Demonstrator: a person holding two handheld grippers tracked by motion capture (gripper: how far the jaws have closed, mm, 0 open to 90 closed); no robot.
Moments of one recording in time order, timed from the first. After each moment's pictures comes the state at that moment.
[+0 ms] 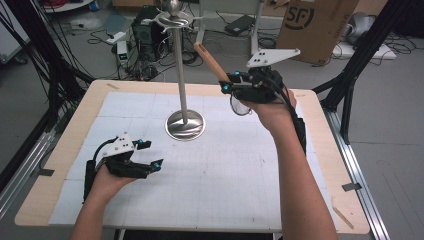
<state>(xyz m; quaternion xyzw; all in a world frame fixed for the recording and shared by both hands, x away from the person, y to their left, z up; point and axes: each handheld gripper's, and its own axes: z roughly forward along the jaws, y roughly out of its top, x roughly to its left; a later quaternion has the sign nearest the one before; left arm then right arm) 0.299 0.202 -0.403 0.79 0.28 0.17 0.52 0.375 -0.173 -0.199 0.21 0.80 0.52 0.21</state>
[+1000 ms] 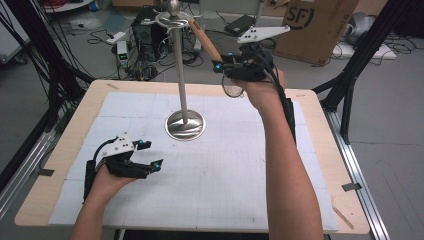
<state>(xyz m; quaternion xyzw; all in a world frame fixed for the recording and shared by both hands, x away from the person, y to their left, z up) 0.300 0.203 -0.404 0.79 0.28 0.16 0.53 0.410 -0.153 -0.180 0.23 0.79 0.52 0.21</state>
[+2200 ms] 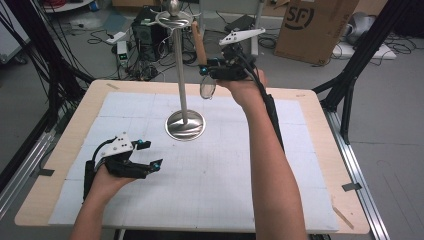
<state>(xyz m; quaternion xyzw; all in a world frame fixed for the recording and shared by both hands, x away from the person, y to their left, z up) 0.299 0.204 -0.403 0.78 0.28 0.16 0.53 0.438 -0.121 -0.204 0.24 0.81 0.51 0.17</state>
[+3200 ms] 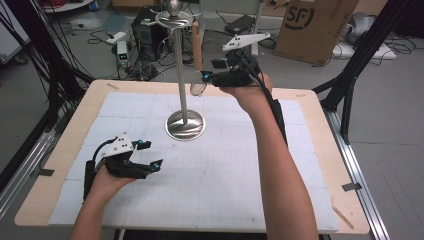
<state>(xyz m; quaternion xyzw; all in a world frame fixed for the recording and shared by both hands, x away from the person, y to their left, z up) 0.298 0.203 -0.404 0.78 0.28 0.16 0.53 0.417 -0.132 -0.203 0.23 0.81 0.50 0.20</state>
